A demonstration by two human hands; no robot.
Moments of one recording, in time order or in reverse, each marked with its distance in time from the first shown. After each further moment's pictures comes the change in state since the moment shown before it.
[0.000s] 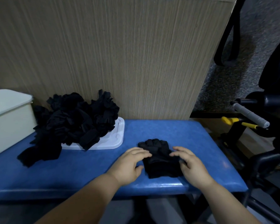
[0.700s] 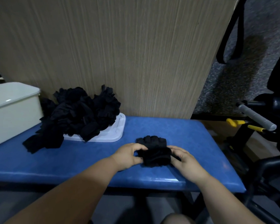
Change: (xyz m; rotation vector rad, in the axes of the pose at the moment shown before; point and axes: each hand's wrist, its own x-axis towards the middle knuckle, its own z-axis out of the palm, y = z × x) left_hand 0.016 0.014 -0.001 -0.240 -0.131 -0.342; right_hand 0.008 0.005 -0.002 0.031 -0.187 0.053
